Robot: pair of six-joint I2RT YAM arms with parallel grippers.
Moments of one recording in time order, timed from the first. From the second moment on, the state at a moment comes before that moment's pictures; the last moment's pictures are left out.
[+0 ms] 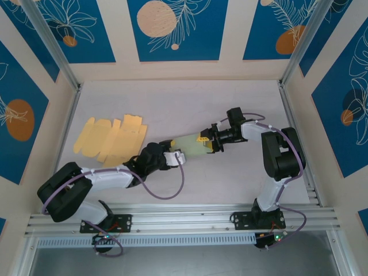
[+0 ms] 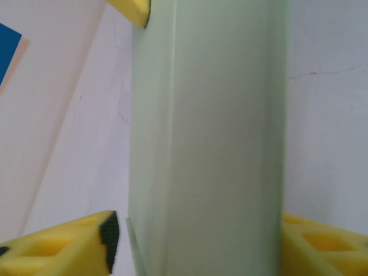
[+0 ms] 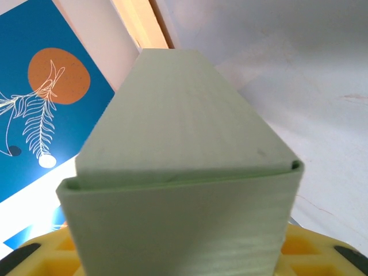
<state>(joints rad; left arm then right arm) -0.83 1.42 0.52 0.41 -0.08 0.80 0.21 1.80 1.03 -0.47 -1.21 0.81</state>
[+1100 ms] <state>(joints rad) -0.70 1.39 0.87 -0.32 0.26 0.66 0.06 1.45 0.90 -0.57 -0.78 0.68</state>
